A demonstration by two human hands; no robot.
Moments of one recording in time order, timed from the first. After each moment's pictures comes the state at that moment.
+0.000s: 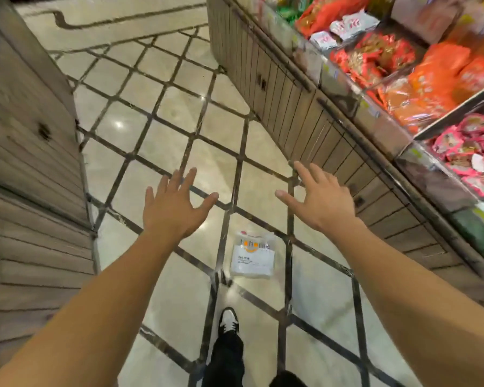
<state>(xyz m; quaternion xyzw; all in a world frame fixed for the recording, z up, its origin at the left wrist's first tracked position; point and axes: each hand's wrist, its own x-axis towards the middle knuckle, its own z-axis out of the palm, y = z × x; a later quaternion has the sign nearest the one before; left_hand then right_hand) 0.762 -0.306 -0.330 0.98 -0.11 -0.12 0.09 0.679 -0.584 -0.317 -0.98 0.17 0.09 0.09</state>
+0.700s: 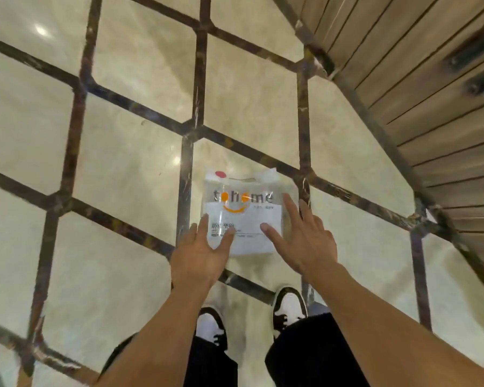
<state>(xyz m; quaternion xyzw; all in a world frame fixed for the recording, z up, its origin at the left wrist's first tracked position) 0.745 -0.418 -0.923 0.91 0.04 -0.37 0.20 0.683 -0.614 -0.908 -0.89 0.28 0.28 0.20</state>
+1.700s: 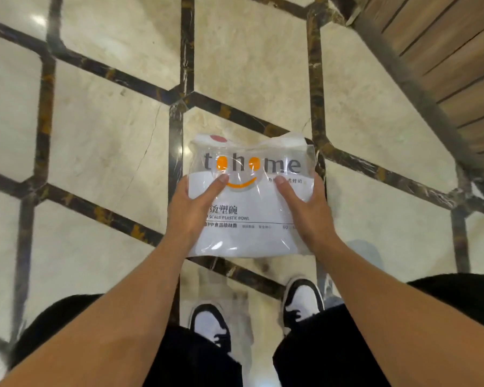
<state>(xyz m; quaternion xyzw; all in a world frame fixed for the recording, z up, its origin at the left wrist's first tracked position) 0.787 -0.434 -1.011 0.77 0.17 -0.32 0.52 0.686 -0.621 -1.016 -0.67 0.48 0.05 0.57</state>
